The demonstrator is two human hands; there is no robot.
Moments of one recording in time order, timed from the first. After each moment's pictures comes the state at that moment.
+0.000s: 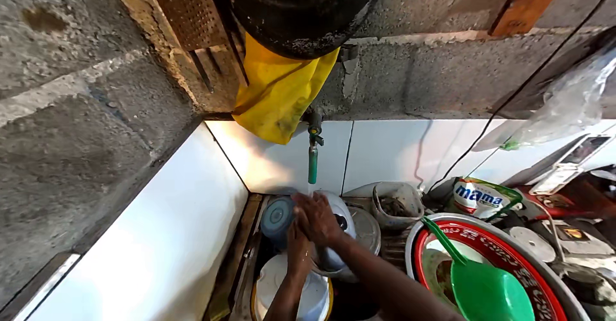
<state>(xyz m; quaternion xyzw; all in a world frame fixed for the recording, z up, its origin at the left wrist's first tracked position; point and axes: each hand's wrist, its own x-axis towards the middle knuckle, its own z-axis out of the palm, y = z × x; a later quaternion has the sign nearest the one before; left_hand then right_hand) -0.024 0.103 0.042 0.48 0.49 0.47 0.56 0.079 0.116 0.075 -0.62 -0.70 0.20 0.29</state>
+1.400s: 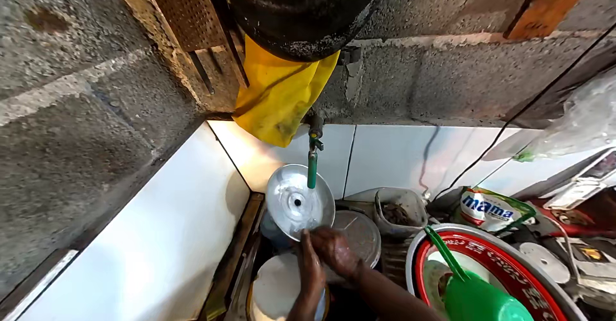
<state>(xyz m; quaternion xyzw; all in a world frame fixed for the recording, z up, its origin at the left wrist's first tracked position) 0.007 0.077 0.030 0.35 0.51 0.56 0.55 0.105 0.072 0.014 -0.49 -0.77 0.07 0.40</state>
